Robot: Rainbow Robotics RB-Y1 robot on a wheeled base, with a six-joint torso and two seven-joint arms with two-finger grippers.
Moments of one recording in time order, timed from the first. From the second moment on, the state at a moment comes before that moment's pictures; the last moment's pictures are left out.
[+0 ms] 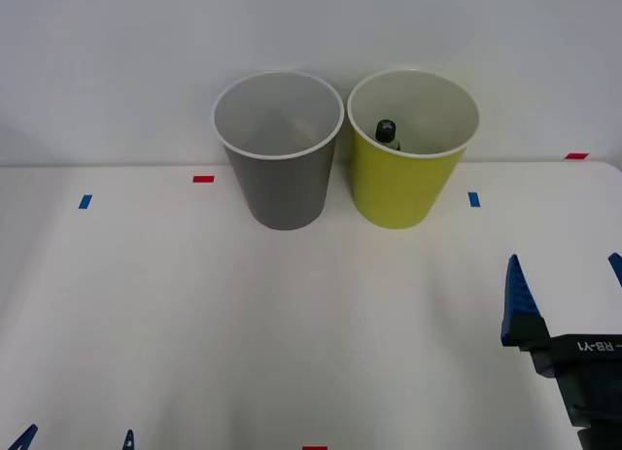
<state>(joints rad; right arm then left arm) 0.82 -0.21 0.13 -2.33 -0.20 -0.25 1.63 1.07 0.37 -0.24 -1.93 0.23 -0.70 -1.77</state>
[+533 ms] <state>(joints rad) 0.90 -0.26 0.17 -2.01 -0.19 -0.68 1.62 1.07 0.37 -0.24 -1.93 0.23 -0.70 -1.77</state>
